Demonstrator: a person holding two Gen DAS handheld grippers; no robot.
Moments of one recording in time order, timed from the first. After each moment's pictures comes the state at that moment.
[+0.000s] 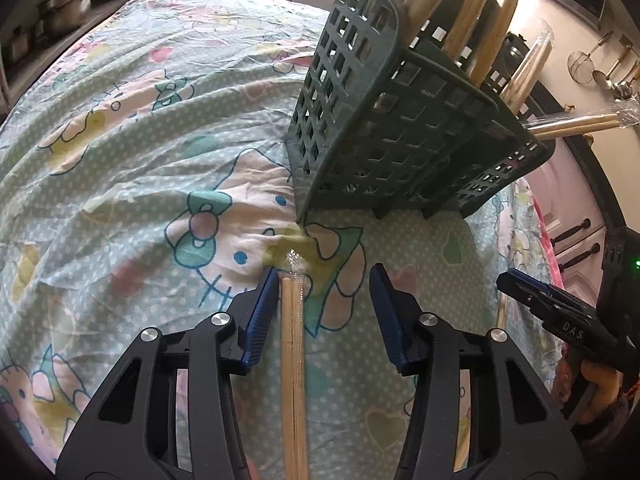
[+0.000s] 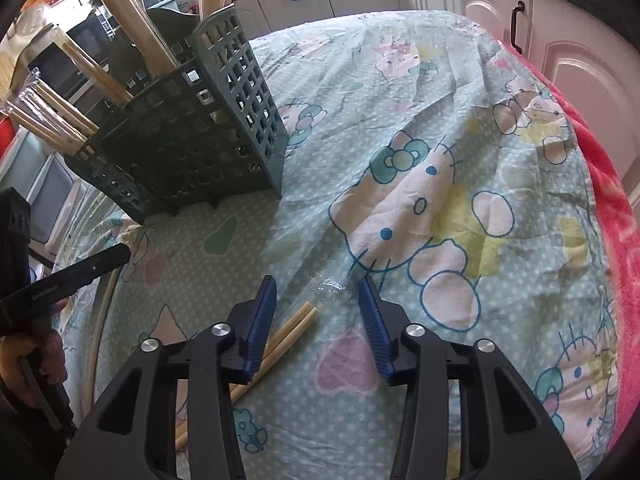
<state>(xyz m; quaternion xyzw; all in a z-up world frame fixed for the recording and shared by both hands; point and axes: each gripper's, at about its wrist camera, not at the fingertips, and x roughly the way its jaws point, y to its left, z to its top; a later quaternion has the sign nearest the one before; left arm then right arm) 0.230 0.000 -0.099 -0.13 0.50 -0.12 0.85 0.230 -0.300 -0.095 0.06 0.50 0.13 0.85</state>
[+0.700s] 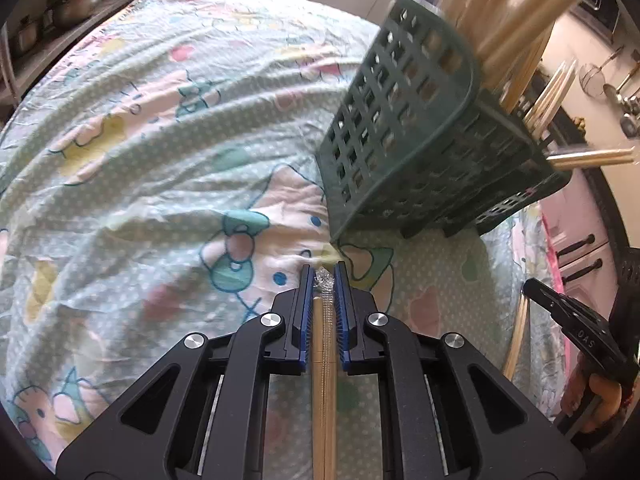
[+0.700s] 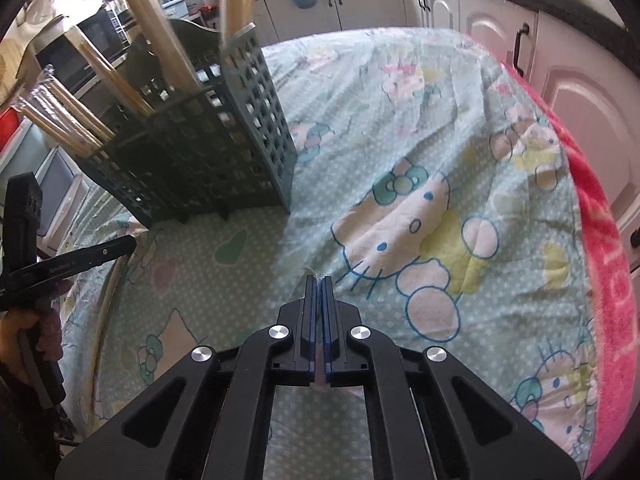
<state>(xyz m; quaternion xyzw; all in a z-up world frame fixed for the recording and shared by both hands) 0.238 0.041 -0.092 -0.15 0.50 -0.11 0.85 0.225 -0.299 -0.073 0.04 0.48 0.14 0.87</state>
